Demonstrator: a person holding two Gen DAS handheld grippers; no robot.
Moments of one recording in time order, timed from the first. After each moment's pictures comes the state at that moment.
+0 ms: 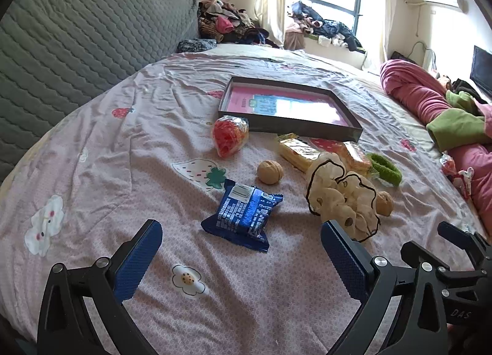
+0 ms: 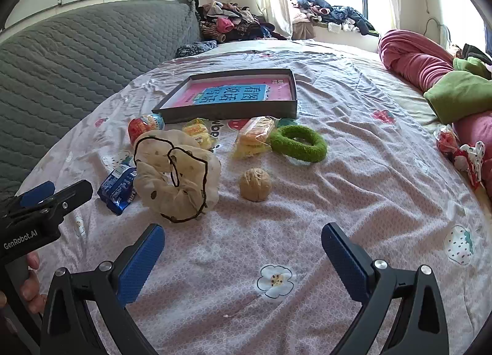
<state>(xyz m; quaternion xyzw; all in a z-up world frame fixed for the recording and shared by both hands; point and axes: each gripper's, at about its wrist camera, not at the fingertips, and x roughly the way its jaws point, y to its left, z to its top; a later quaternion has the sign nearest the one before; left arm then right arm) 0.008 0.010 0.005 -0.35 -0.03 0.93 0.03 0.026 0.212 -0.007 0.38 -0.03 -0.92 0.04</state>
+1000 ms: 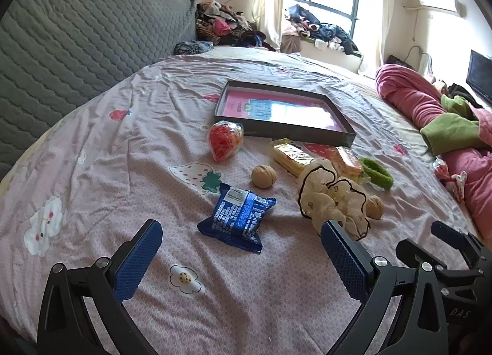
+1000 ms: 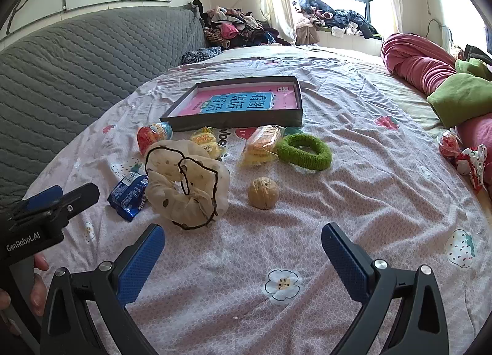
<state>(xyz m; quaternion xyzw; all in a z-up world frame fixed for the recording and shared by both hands) 0.015 0.011 0.015 -0.35 -0.03 0.94 0.05 0.030 0.211 0.002 0.36 -0.05 -0.93 0.06</state>
